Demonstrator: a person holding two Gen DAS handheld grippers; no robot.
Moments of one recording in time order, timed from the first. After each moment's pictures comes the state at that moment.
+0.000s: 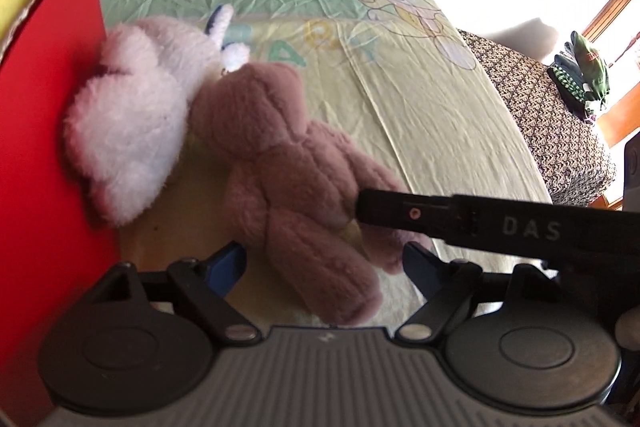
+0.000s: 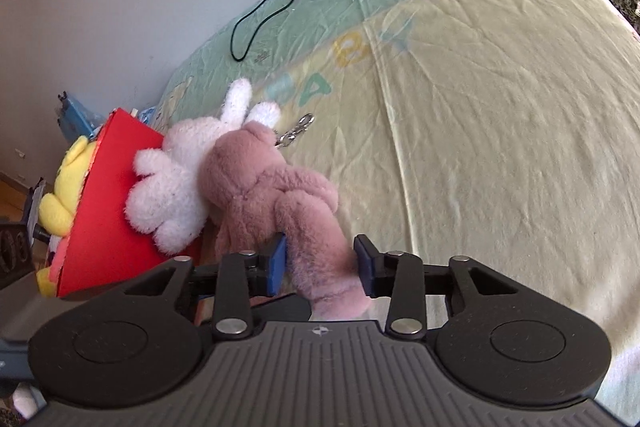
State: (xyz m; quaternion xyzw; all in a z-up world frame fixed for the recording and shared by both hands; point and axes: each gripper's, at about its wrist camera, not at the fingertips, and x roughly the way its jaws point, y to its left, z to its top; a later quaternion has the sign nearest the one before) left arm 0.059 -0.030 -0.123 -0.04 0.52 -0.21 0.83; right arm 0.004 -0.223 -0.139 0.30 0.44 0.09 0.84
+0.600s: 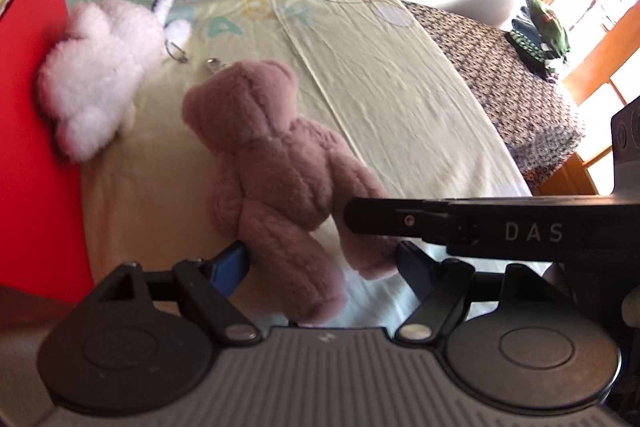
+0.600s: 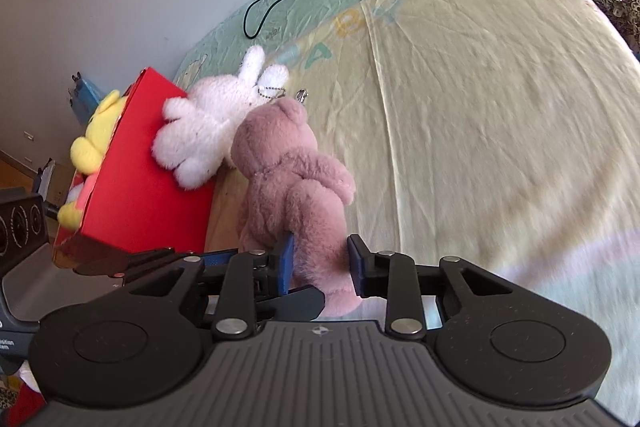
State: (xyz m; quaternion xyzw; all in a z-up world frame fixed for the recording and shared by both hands) left arm 0.003 -0.048 -0.117 -0.01 0.52 -0.27 0.81; right arm -0.057 -0.226 -0.128 0.29 0.45 0.10 0.84
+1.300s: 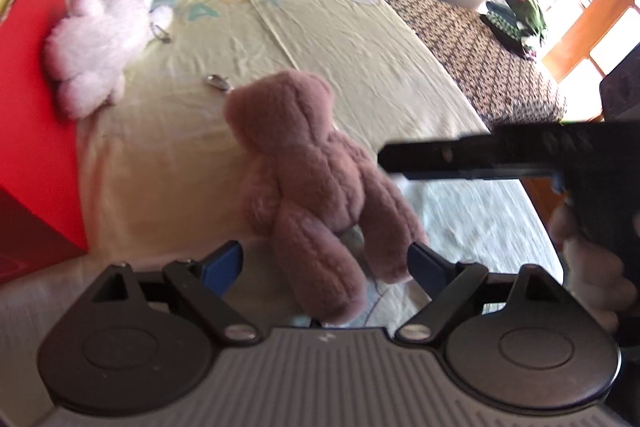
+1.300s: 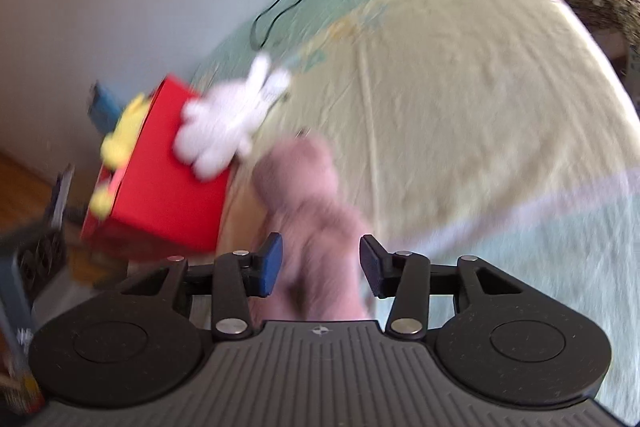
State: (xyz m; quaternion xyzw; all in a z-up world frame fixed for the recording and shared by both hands) left arm -0.037 -0.041 -0.113 0.00 0.51 -0.29 0.81; right arm -0.092 -0.247 -0.120 0.33 0.43 0.10 0.84
